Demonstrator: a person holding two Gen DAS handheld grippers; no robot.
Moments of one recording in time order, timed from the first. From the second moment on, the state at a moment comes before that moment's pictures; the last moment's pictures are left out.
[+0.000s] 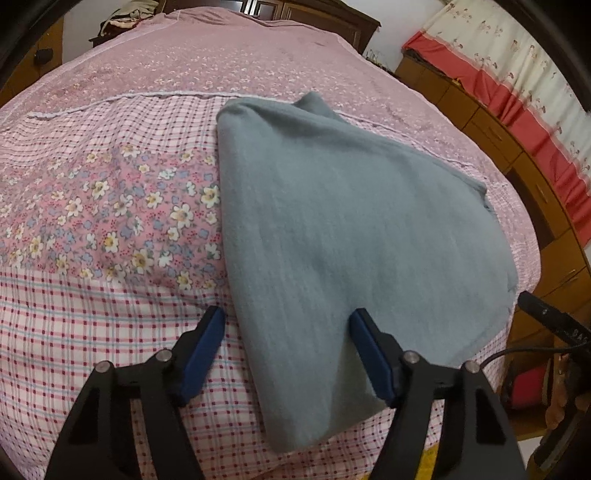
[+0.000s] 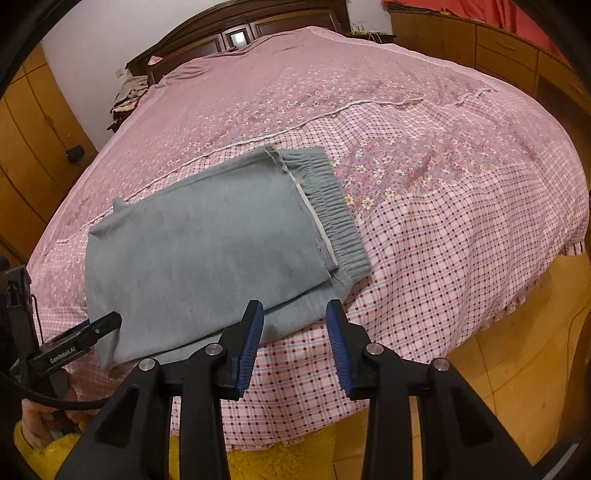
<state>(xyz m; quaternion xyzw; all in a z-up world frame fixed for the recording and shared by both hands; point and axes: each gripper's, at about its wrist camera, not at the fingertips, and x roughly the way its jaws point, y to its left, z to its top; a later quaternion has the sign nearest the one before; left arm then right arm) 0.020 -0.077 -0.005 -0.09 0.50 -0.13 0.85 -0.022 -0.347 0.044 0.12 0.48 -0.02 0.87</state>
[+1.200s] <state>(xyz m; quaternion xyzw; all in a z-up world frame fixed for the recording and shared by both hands) 0.015 -0.066 0.023 -0.12 0.49 -0.19 0.85 -0.028 -0.324 0.054 0.12 0.50 -0.02 0.86</state>
